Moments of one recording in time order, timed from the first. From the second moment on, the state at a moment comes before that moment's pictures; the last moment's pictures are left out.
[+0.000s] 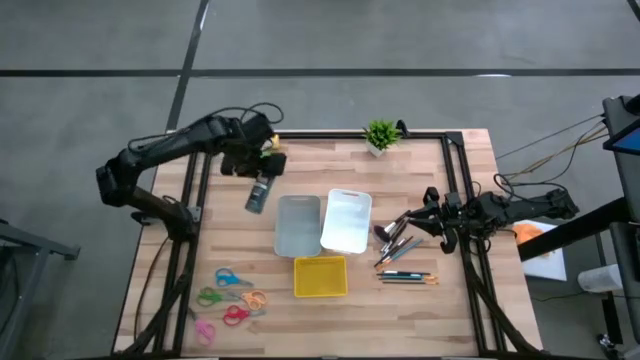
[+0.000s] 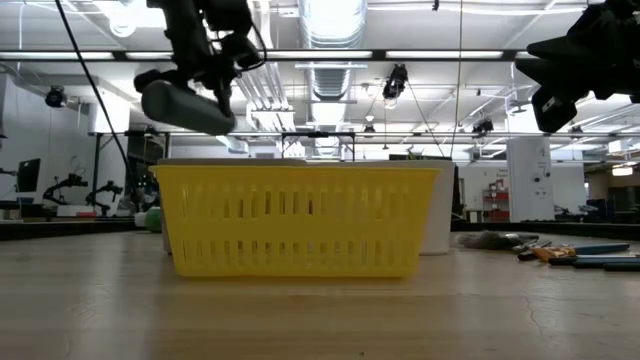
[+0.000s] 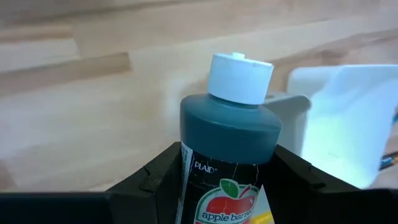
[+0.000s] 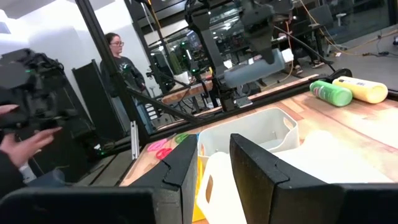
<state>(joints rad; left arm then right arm) 0.46 1.43 1.32 -1.16 0.14 -0.98 0.21 0.02 0.01 0.11 0.16 0.37</state>
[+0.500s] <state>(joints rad) 0.13 1.44 1.32 -1.01 -0.08 -1.44 0.21 0.02 0.01 0.11 0.16 0.37</state>
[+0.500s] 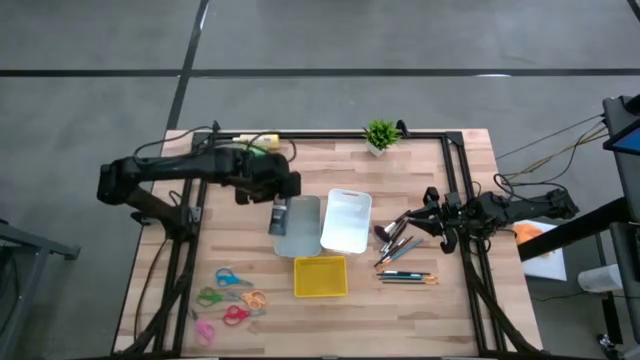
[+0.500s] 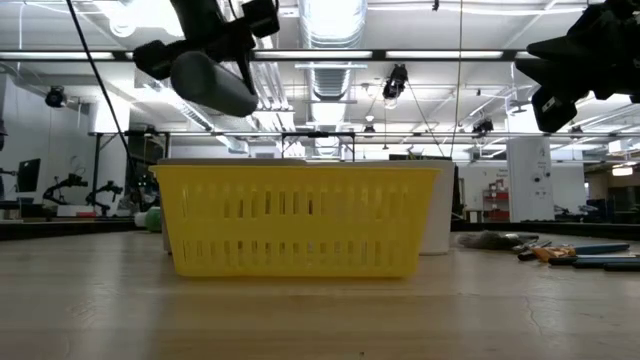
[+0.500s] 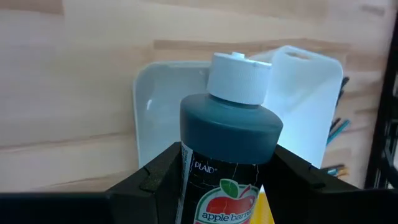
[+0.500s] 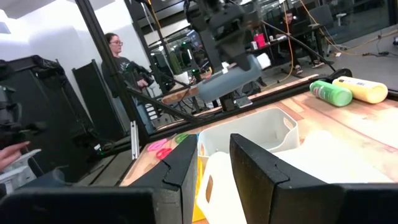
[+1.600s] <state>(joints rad) 0.07 1.89 1.28 -0.83 -0.09 -1.57 0.21 0.02 0.01 0.11 0.16 0.37</state>
